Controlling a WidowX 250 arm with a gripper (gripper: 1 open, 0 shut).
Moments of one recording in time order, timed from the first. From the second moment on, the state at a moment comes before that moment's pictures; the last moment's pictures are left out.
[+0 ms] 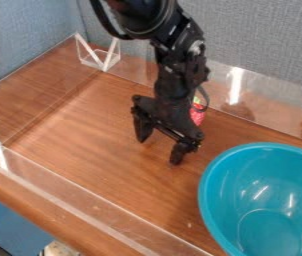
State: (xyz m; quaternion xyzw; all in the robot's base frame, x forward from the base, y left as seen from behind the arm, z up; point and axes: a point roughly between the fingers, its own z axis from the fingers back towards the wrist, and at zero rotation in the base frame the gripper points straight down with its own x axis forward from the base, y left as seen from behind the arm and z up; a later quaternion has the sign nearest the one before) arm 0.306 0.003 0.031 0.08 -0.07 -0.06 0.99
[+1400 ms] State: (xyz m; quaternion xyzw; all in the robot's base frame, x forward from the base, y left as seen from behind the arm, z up) arm 0.349 0.021 0.030 0.08 -0.10 0.03 0.99
